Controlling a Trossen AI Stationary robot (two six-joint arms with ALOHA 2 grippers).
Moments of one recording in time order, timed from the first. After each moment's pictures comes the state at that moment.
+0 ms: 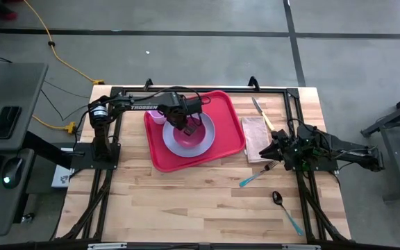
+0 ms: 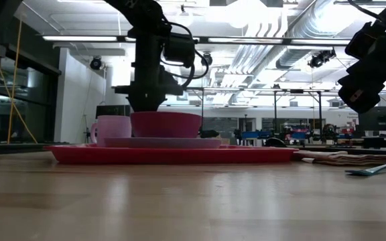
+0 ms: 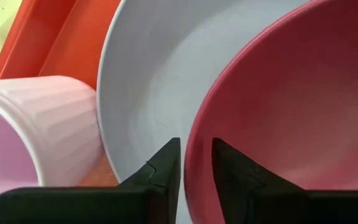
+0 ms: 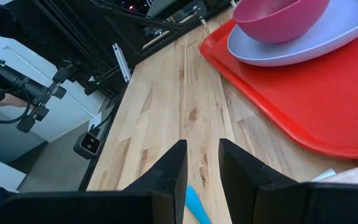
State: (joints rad) left arm 0.33 1.88 1.46 -1.06 -0.19 -0.58; right arm -0.20 0.05 0.11 -0.35 -0.41 0.49
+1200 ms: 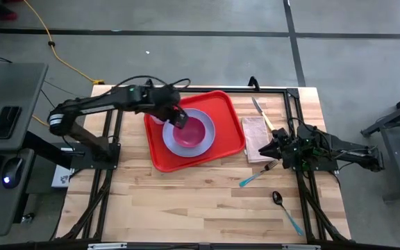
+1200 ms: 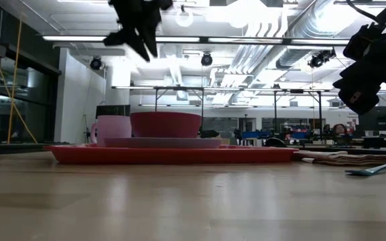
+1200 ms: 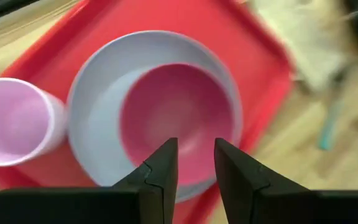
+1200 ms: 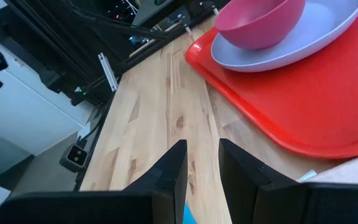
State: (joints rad) left arm 0.24 1.44 1.46 -1.02 -0.12 -0.73; right arm -0.20 0.05 0.11 -0.35 -0.35 0.52
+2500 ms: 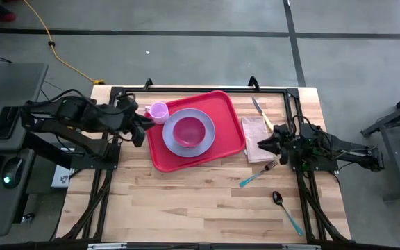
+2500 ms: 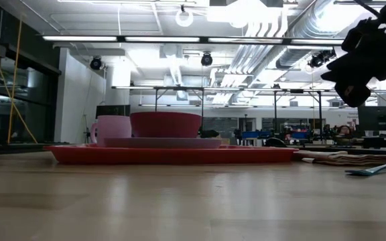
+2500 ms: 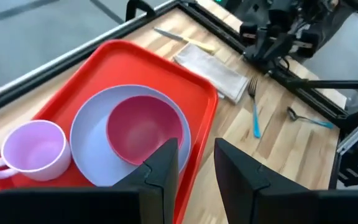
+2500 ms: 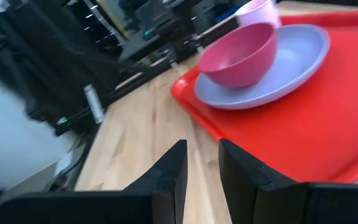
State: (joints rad) left arm -0.22 1.03 1.46 -1.12 -0.49 -0.76; right arm -0.20 0.05 0.12 -0.26 -0.21 0.52
